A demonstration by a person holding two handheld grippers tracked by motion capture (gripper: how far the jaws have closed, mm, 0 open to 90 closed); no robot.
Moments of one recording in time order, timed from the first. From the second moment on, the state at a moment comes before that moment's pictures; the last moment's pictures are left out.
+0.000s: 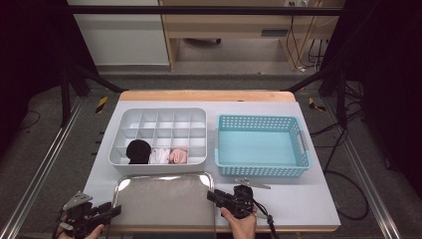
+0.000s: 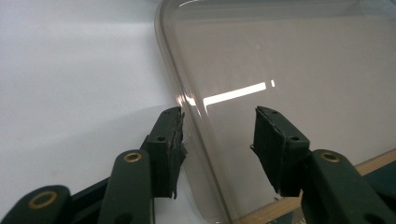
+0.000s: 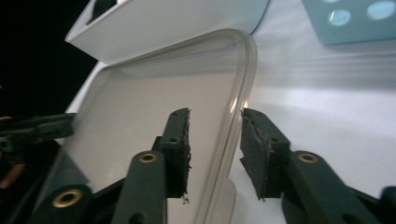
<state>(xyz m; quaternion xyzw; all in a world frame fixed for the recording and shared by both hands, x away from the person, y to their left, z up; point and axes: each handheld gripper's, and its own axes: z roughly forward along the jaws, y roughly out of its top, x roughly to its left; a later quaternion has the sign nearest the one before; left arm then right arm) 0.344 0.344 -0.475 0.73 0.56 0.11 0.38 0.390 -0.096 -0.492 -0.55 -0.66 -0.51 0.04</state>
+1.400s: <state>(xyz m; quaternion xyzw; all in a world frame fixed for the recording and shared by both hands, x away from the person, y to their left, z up) 0.336 0.341 -0.473 0.74 0.56 0.14 0.35 0.356 -0.103 -0.495 -0.56 -0.68 -0.47 0.06</state>
